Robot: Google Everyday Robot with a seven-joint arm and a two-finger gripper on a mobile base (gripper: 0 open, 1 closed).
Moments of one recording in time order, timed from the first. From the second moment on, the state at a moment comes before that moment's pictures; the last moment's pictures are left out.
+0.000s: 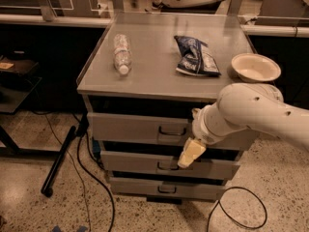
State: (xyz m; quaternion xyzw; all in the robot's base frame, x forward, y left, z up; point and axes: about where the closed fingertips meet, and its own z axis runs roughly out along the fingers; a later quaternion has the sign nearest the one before) arm 0.529 -0.111 0.703 -0.58 0.77 0.03 0.25
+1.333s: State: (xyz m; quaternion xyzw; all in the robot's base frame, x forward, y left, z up) arm 0.560 -0.117 0.656 -0.59 0.78 0.02 0.22
